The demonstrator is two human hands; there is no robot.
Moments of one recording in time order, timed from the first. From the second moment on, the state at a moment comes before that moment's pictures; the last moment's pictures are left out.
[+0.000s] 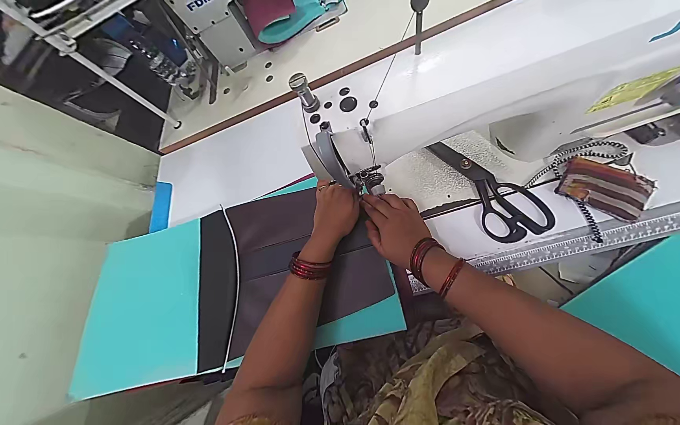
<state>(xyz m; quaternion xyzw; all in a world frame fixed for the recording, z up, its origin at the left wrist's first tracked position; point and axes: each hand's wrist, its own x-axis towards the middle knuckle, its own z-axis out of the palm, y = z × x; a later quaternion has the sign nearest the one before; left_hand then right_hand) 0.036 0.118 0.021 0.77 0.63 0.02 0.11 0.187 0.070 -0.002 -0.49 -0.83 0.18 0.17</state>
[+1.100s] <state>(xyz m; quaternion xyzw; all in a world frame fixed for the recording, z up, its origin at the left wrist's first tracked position) -0.002 0.082 -0.002 0.86 0.48 0.17 0.01 0.188 0.076 -0.003 -0.50 -0.83 0.19 0.18</state>
